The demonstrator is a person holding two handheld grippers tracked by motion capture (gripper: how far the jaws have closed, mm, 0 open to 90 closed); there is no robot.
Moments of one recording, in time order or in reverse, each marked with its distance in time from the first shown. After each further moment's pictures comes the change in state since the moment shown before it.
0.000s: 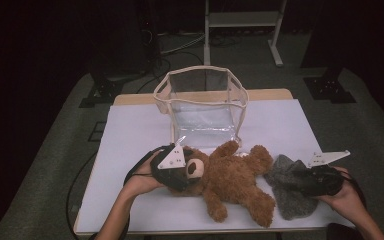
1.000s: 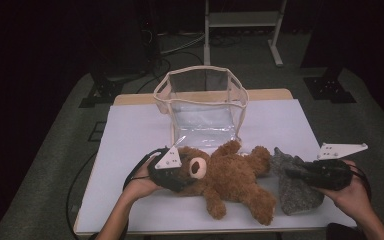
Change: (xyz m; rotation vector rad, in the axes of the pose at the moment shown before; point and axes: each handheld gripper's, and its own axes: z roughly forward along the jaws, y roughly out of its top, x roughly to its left) left arm -0.002 -0.019 0.009 0.003 0.029 -0.130; right arm 0.039 0.047 -0.046 -0.151 0.029 -0.054
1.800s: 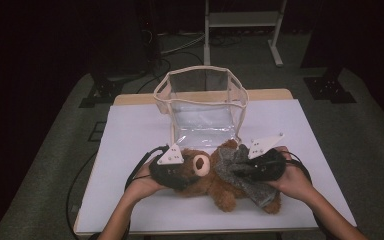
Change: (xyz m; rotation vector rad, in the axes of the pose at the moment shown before) left arm -0.007 0.013 -0.004 0.027 -0.036 -0.062; right arm 0.052 0.070 0.104 0.140 0.147 -0.292
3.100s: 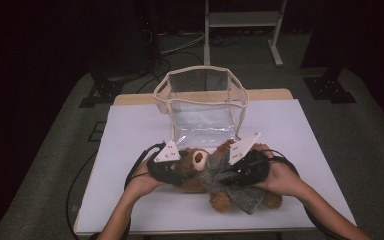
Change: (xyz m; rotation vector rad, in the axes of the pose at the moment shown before) left arm 0.015 -0.008 0.002 -0.052 0.063 -0.024; right arm 0.024 0.044 0.021 0.111 0.170 -0.120
